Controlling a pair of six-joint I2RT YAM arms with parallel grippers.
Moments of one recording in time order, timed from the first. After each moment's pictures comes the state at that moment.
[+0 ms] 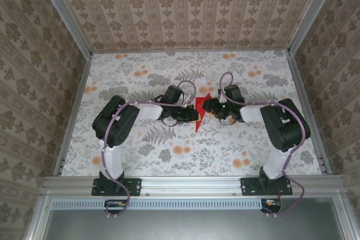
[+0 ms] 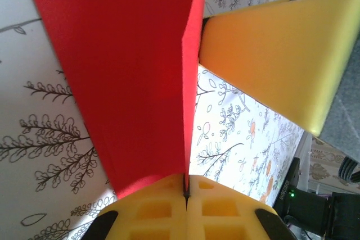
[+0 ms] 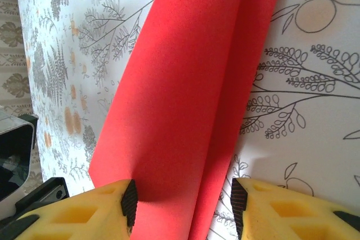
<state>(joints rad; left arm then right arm) -0.69 1.95 1.03 0.06 0.72 -0.72 0.31 1.79 0.78 0.22 -0.50 0.82</state>
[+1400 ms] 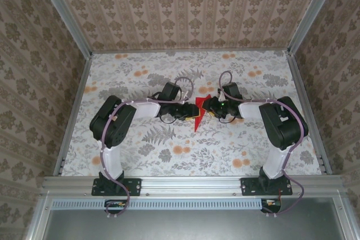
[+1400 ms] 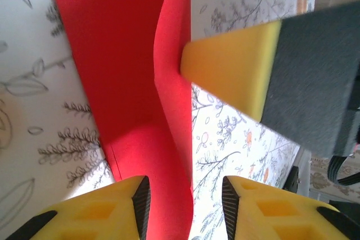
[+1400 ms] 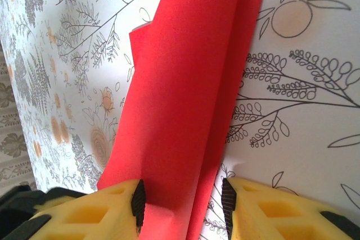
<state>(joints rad) -0.65 1.93 1.07 0.01 0.71 -0.70 0.31 1.82 0.85 0.10 -0.48 0.84</state>
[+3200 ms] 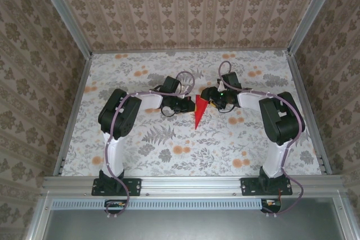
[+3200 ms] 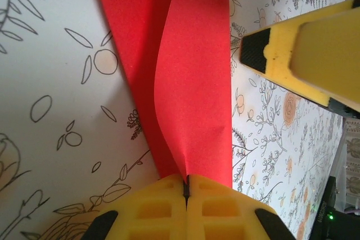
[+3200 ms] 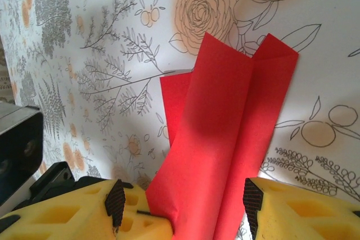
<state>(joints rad) -0.59 2.08 1.24 -0.10 0.71 -0.51 0.28 1.89 1.06 -0.06 -0.47 0.78</state>
